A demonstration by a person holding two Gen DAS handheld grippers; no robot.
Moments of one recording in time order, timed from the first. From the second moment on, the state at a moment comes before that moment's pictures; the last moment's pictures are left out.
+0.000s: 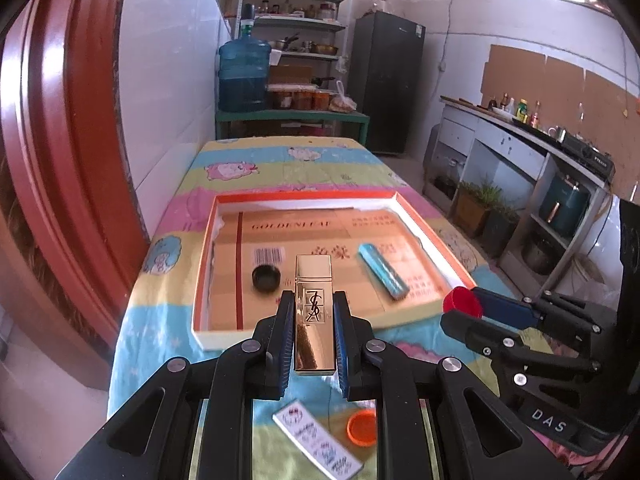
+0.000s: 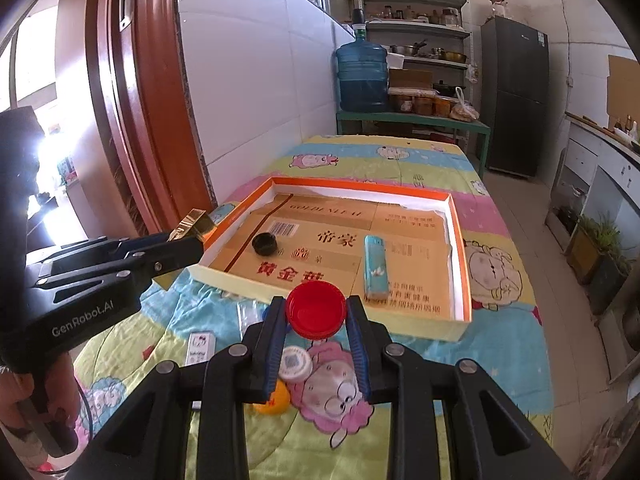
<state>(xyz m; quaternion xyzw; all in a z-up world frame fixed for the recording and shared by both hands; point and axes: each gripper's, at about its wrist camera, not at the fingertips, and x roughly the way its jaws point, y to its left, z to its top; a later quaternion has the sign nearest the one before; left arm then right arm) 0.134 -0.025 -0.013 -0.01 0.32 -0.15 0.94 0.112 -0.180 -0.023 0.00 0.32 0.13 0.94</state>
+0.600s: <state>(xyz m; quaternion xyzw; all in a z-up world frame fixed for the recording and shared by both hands) 0.179 -0.012 -0.013 -0.04 0.33 -0.13 0.93 0.155 -0.179 -0.016 0.02 0.32 0.13 0.94</state>
